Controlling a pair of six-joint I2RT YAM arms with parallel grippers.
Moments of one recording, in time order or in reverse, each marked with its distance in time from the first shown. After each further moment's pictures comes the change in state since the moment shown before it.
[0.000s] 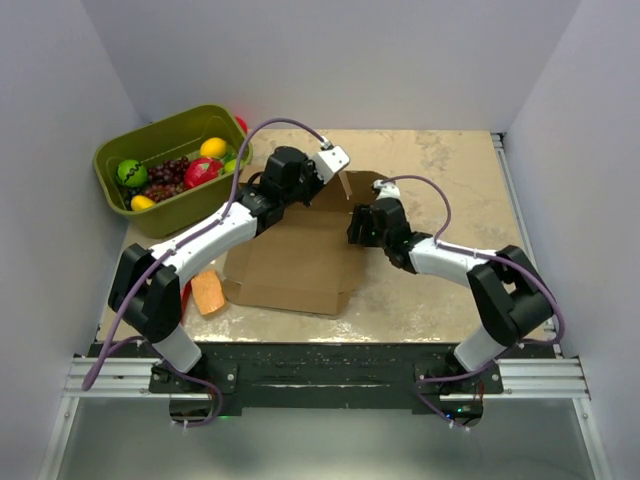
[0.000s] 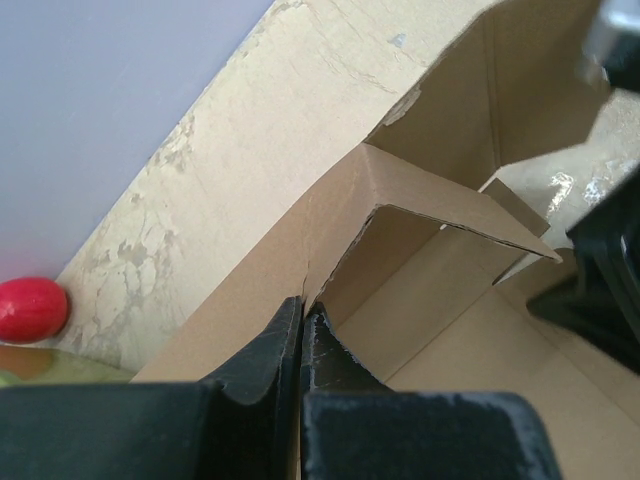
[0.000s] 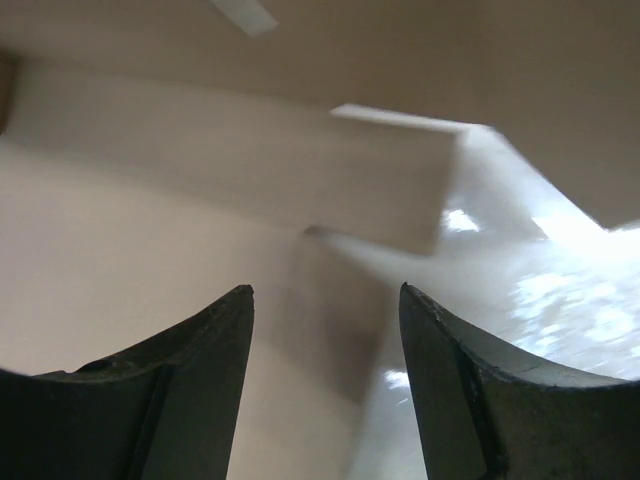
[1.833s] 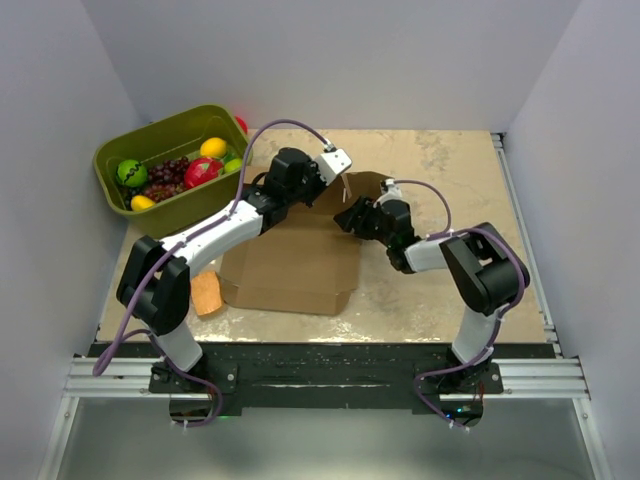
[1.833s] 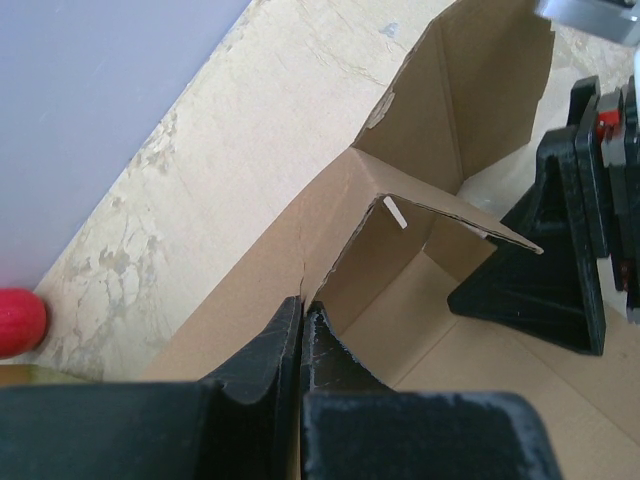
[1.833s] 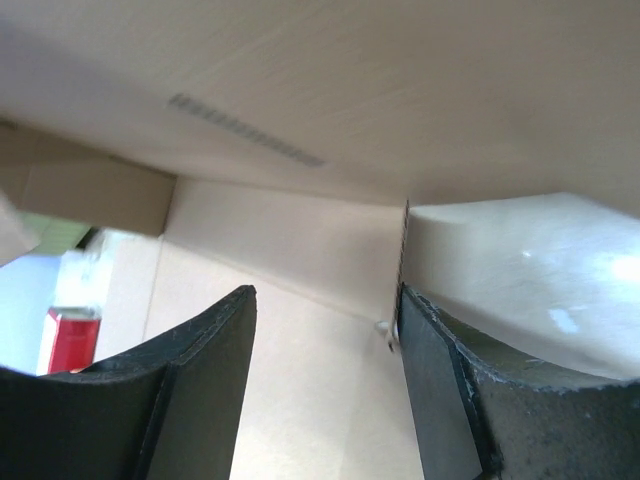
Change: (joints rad) left arm 0.006 0.060 0.000 0.040 0.029 0.009; right arm -0.132 0.239 -0.064 0.568 -0.297 0.272
